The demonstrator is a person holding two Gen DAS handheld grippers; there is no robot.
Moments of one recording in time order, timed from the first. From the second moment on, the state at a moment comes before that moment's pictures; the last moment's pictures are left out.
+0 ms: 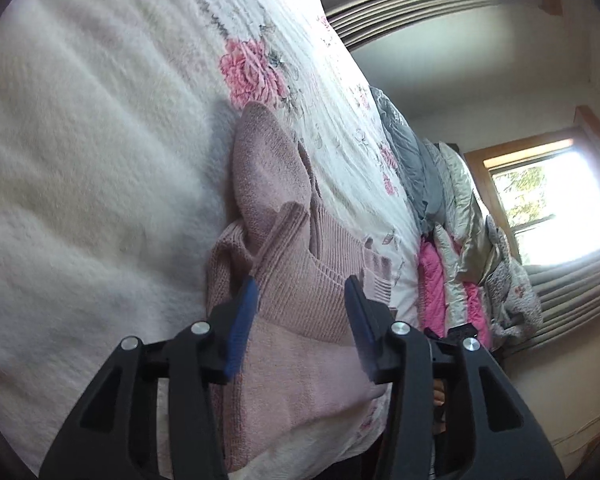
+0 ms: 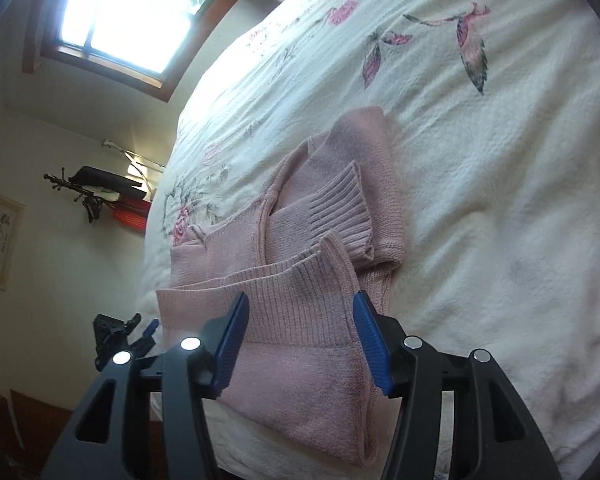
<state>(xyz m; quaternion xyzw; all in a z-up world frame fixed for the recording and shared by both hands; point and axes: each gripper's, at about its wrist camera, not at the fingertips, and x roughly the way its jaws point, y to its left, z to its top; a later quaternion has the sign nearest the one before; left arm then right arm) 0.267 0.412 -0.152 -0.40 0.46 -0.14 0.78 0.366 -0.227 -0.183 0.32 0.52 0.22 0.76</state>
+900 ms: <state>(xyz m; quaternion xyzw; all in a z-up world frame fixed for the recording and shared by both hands) 0.300 0.368 -0.135 -0.23 0.49 -0.15 0.83 0.361 -0.181 -0.187 0.17 0.54 0.21 0.80</state>
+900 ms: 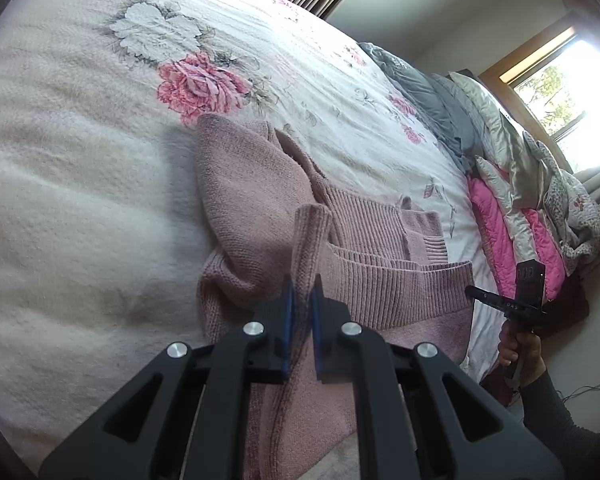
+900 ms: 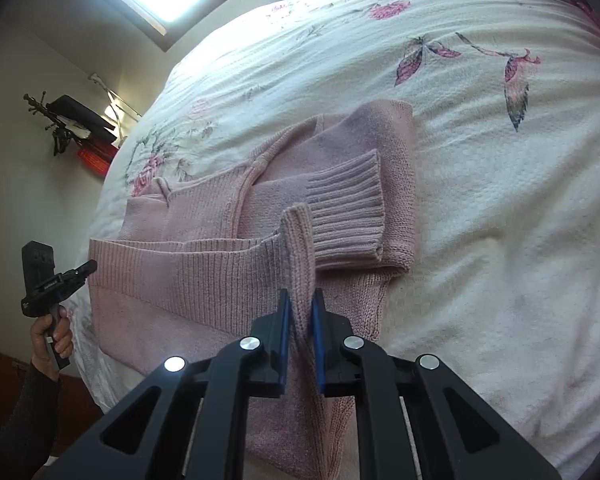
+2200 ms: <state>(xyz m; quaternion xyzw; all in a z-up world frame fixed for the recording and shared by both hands) 0.484 0.403 -0.146 -0.29 0.49 -0.11 0.81 0.528 -0.179 -0.183 0.19 0.52 0.12 0.82</state>
